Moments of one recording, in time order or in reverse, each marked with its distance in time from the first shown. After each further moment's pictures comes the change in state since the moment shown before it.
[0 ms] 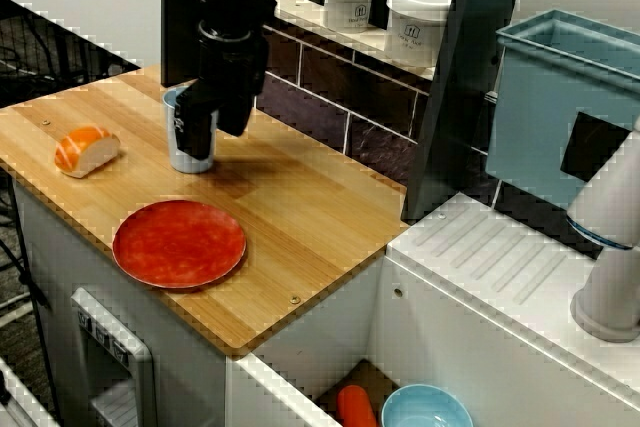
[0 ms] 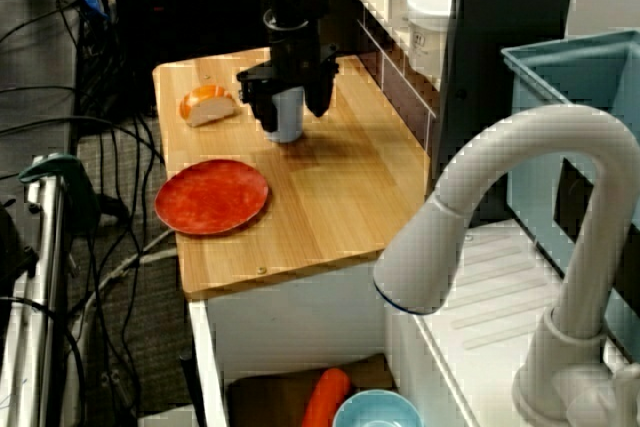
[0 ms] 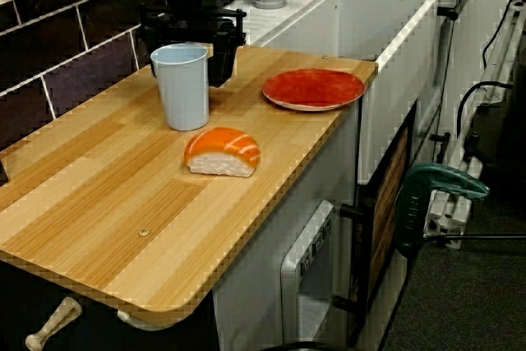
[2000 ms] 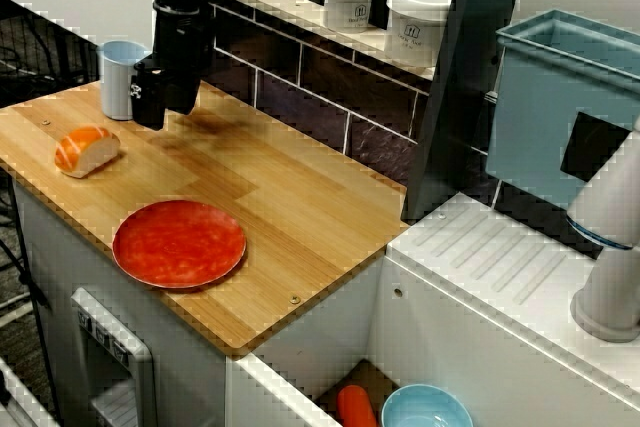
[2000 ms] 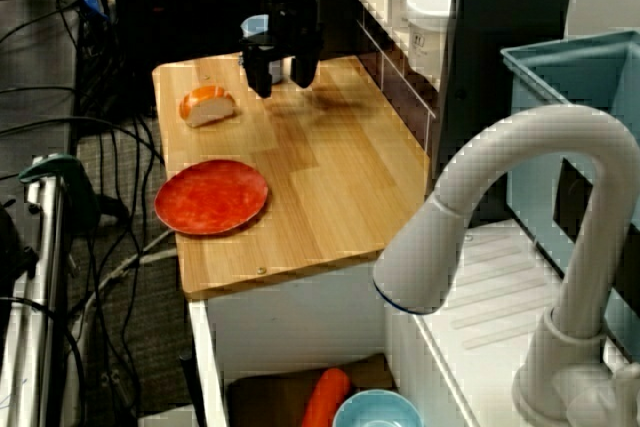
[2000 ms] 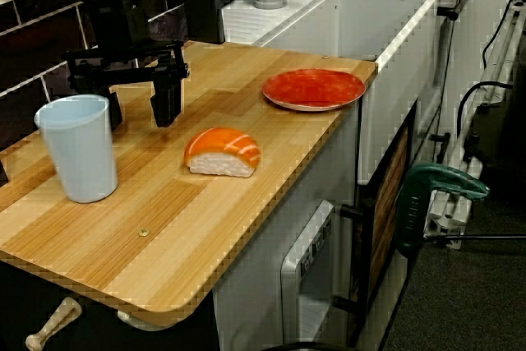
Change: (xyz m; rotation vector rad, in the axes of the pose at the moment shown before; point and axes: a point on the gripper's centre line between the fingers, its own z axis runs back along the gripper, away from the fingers) arm -0.069 0.021 -0.018 -0.151 -0.024 0.117
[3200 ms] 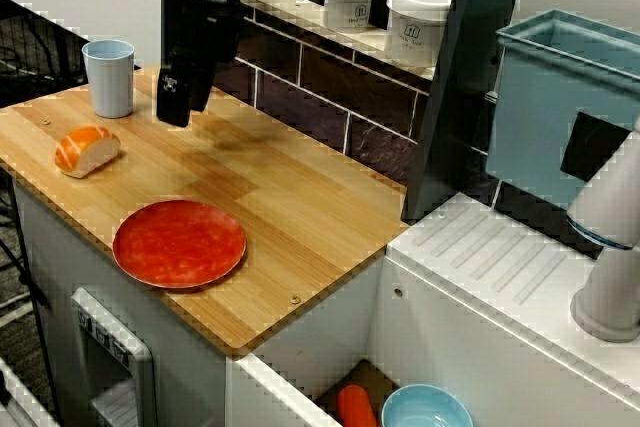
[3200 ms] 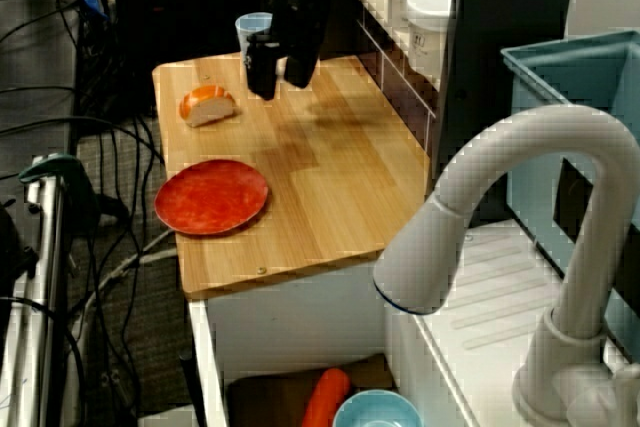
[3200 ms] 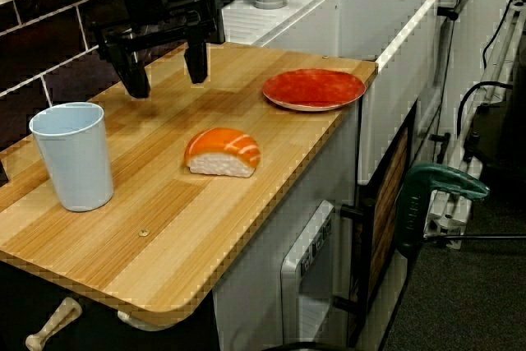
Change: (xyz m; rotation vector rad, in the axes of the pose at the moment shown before) arm 0.033 -0.024 0.018 -0.102 0.008 0.234
